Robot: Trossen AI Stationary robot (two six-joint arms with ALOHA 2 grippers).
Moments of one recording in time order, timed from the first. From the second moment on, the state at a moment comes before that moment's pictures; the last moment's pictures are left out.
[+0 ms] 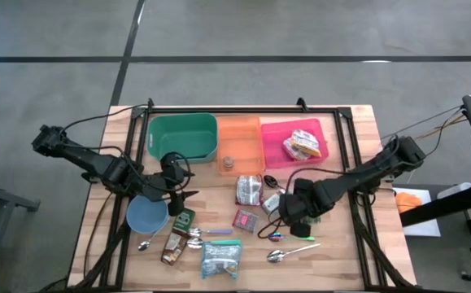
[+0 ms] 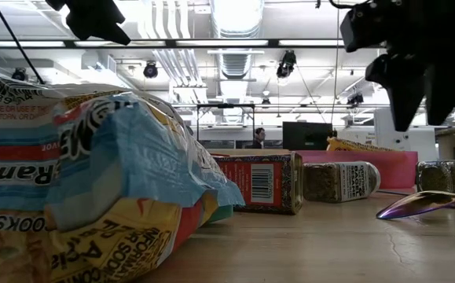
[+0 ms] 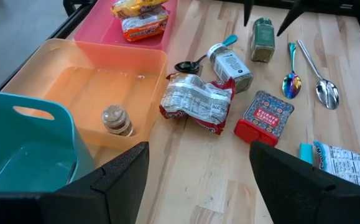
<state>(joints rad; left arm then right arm) -0.41 1.05 0.89 -0.60 -0.52 -0.44 0.43 1.57 1.10 -0.98 0.11 0.63</state>
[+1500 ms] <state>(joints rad) -0.41 1.05 0.89 -0.60 -0.50 -0.45 0.60 1.86 1.17 -0.77 0.11 0.69</state>
